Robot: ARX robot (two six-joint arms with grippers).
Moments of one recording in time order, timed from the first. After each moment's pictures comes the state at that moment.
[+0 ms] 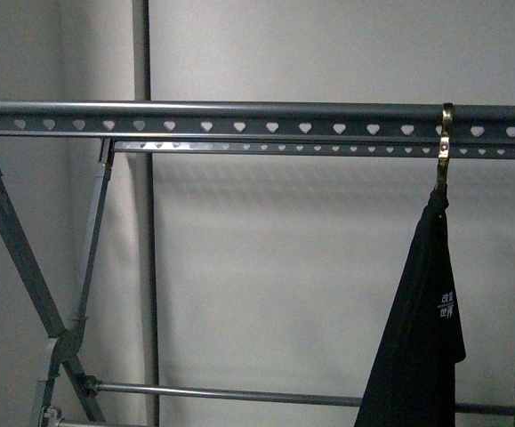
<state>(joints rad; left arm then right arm) 0.00 0.00 0.02 0.00 0.00 0.00 0.00 0.09 0.11 -0.02 0.00 0.00</state>
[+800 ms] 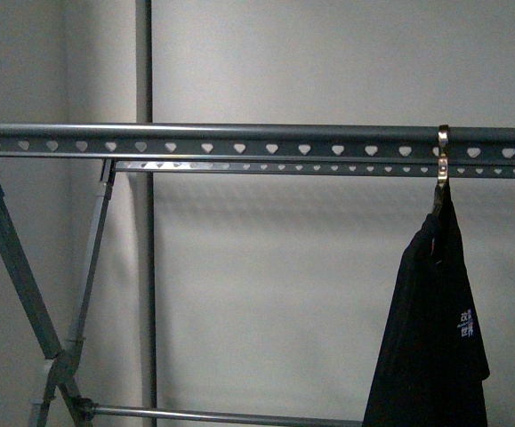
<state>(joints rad) 0.00 0.00 0.02 0.00 0.00 0.00 0.00 0.00 0.01 0.00 0.00 0.00</state>
